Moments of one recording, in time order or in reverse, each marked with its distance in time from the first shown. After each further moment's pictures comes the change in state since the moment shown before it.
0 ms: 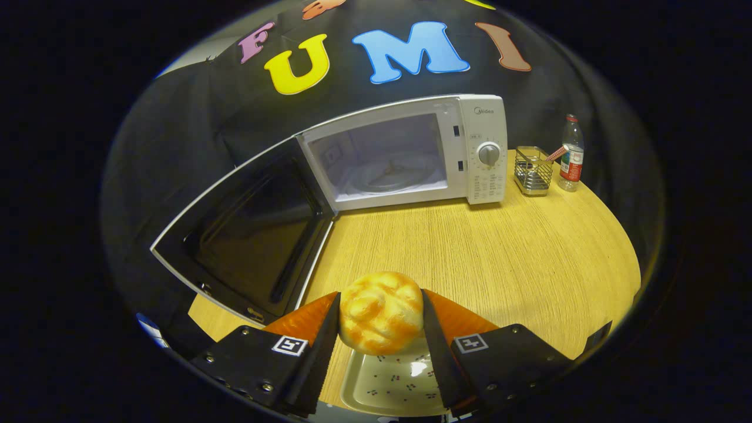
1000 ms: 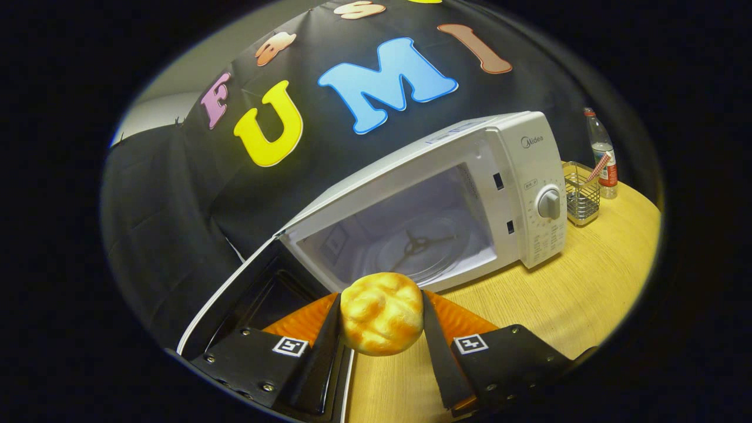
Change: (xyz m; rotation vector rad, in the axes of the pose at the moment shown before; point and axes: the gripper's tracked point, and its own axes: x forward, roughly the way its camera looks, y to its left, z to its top) arm 0.122 0.028 0.131 0.243 -0.298 0.067
